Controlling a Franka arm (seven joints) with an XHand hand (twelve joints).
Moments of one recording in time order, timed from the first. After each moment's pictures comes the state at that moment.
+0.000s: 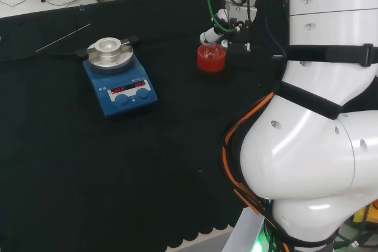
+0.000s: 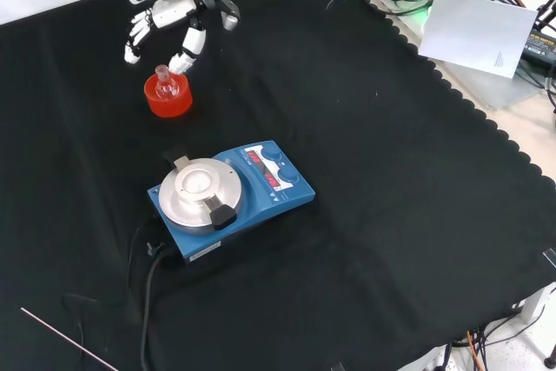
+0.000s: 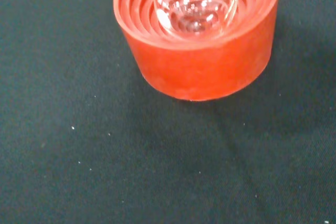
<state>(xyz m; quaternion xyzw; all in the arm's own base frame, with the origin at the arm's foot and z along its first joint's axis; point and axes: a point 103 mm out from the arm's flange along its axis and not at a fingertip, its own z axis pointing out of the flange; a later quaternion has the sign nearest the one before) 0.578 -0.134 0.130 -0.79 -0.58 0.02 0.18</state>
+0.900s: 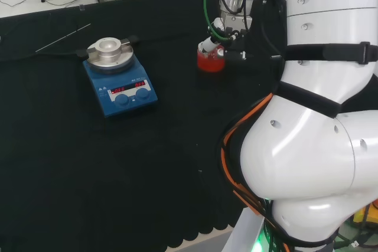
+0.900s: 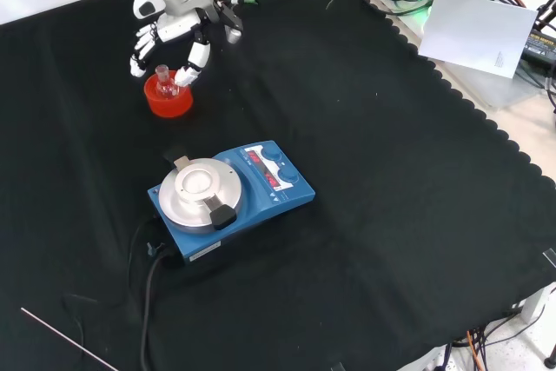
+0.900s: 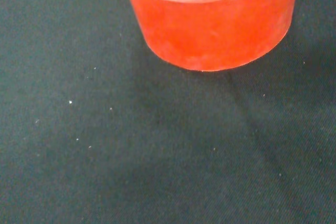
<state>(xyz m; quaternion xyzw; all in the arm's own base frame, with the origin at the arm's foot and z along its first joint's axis) 0.580 -0.124 0.105 -0.79 -0.58 0.02 0.18</state>
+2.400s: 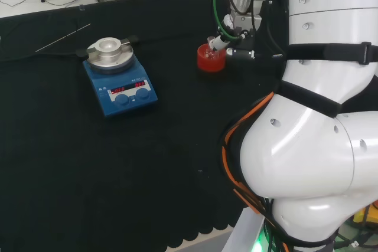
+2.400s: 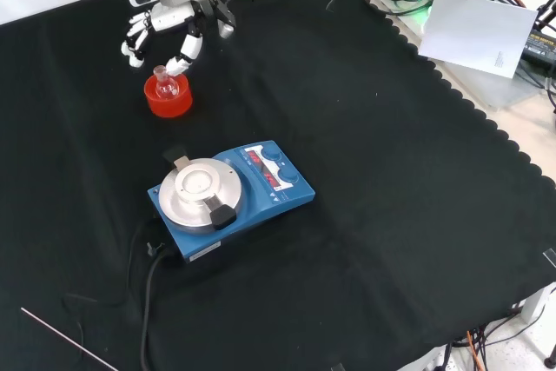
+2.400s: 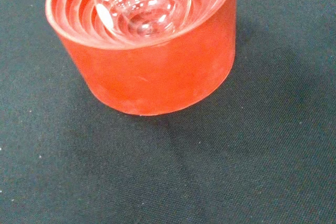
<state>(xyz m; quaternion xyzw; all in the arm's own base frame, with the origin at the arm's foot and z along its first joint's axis) 0.583 -0.157 0.104 -0.81 -0.57 0.00 0.14</state>
